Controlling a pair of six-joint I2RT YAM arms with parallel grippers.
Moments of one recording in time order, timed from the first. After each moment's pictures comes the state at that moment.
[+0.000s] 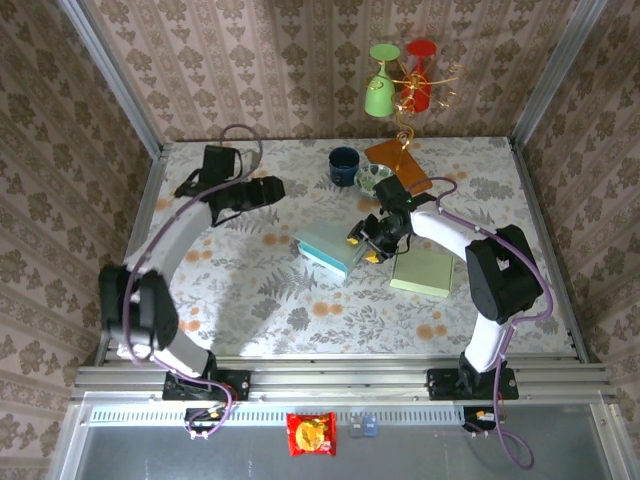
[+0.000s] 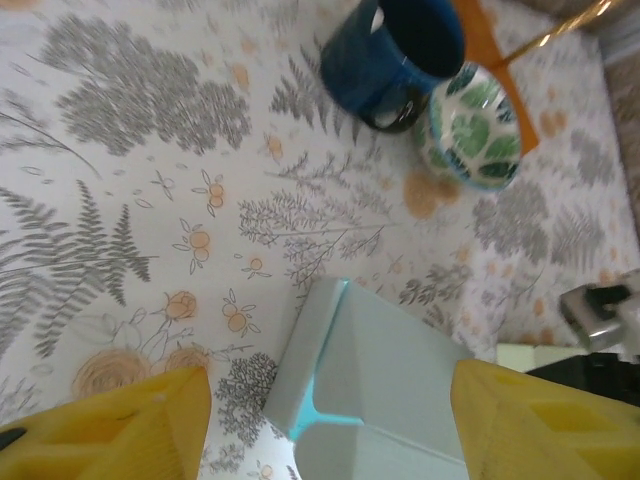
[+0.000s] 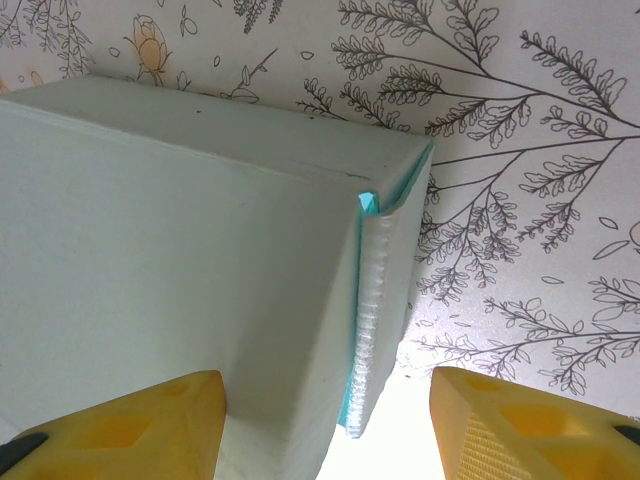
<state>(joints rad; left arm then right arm) -0.27 1.62 1.33 -0.54 0.45 -0.38 0.40 1.80 1.24 -0.63 -0.43 1.05</state>
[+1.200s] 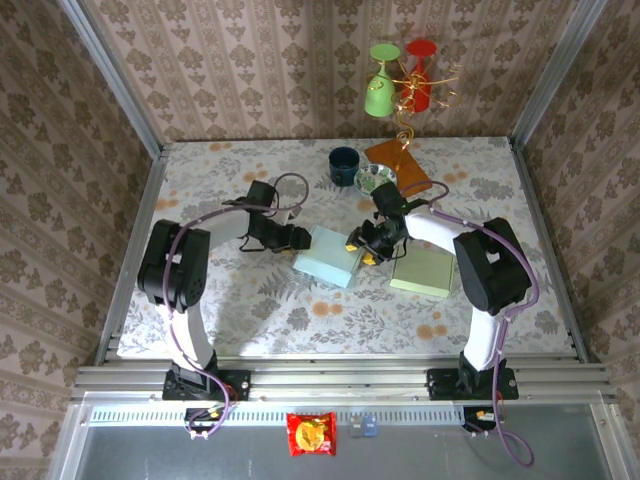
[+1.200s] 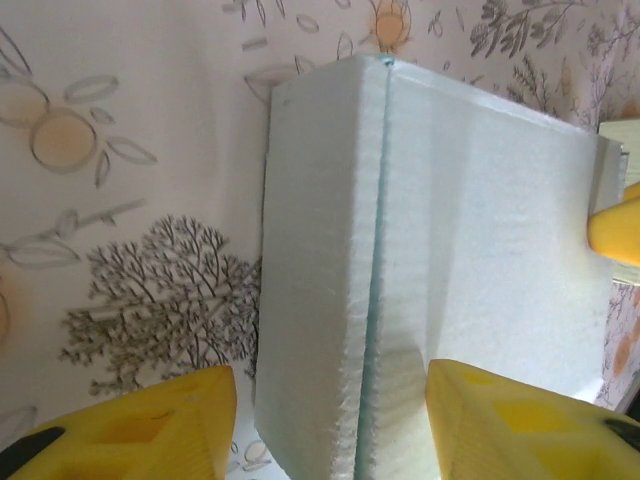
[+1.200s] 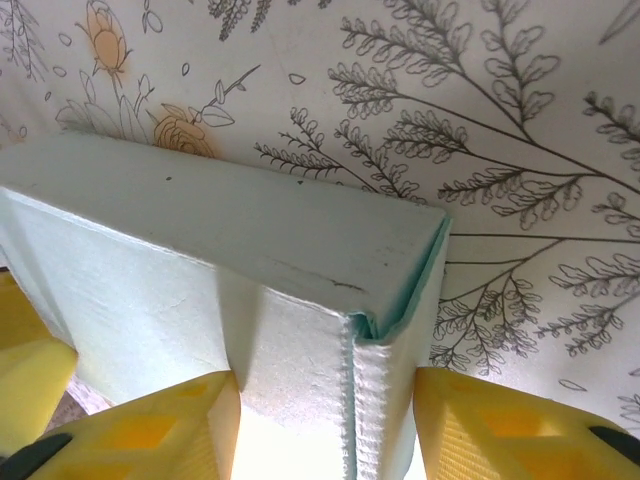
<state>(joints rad) -0.39 1.87 1.15 -0.49 0.63 -0.20 0.39 1.88 1.21 -0.54 -0.46 0.94</state>
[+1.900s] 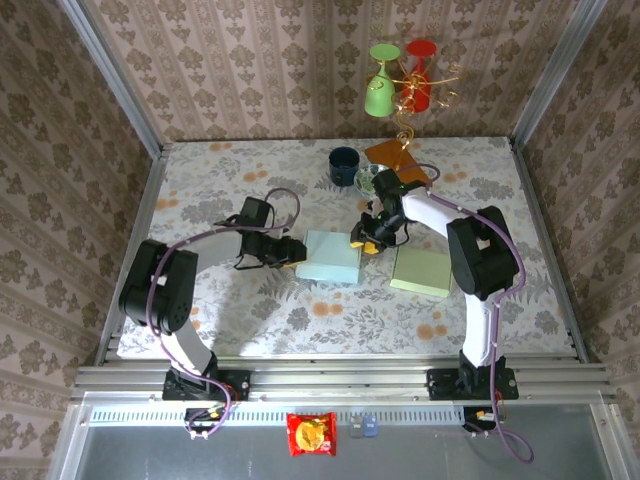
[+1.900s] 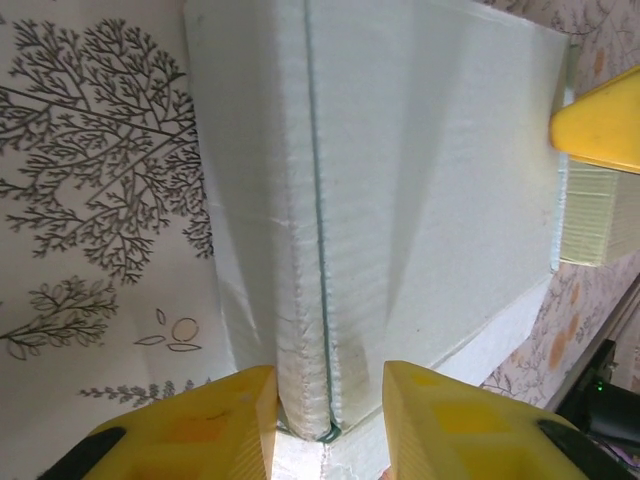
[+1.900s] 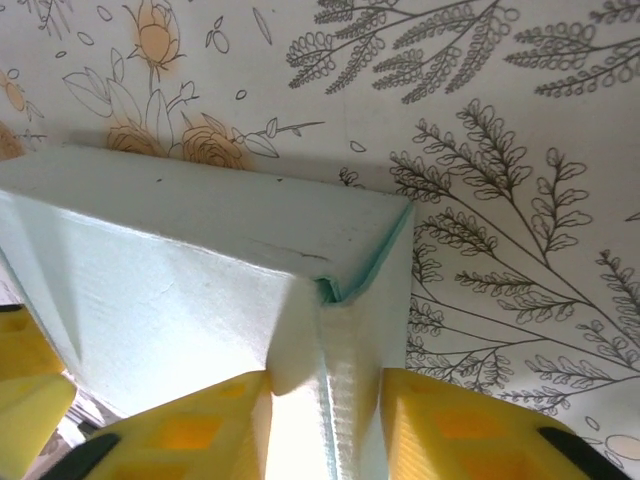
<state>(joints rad) -0.41 1.69 0.93 -0.34 0.67 -0.41 0.34 2.01 1.43 -0.77 -0.50 0.59</state>
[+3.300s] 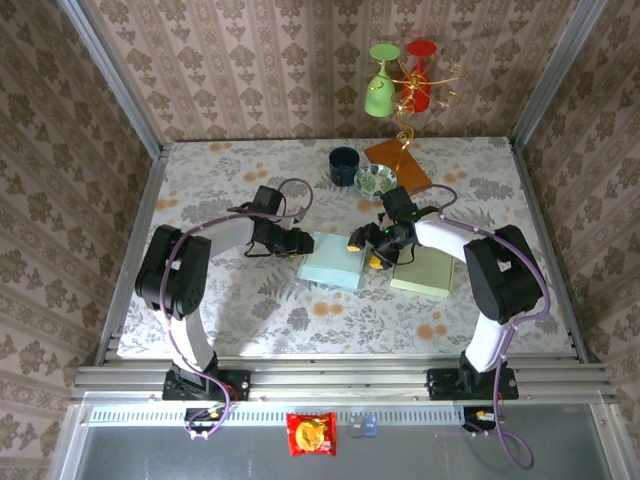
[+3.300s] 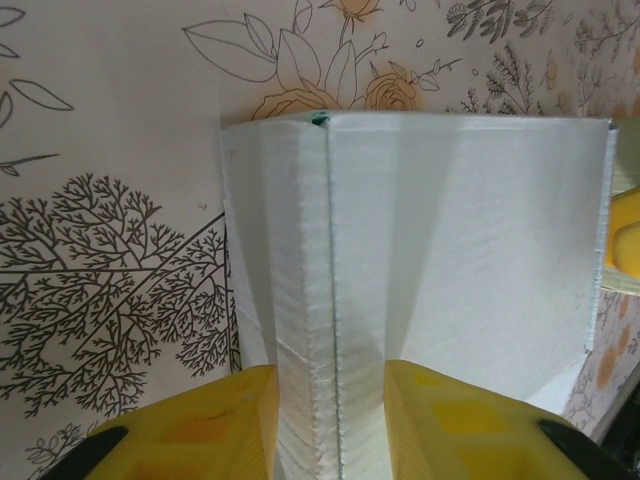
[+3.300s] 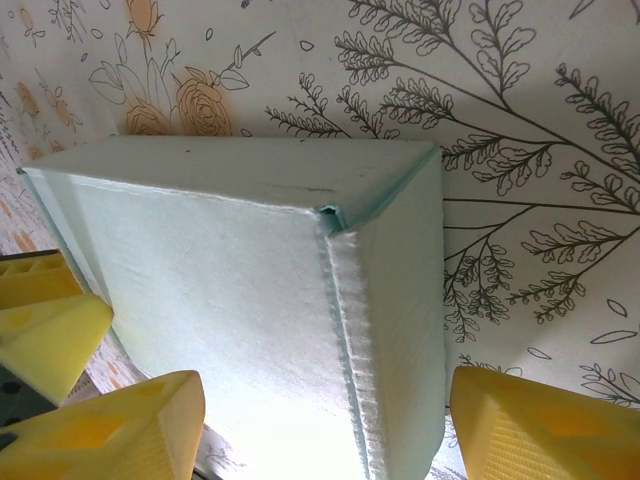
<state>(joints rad) -0.44 1.83 1.10 -0.41 0.60 -0.31 0.37 1.79 1.09 -0.45 -0.51 0.89</state>
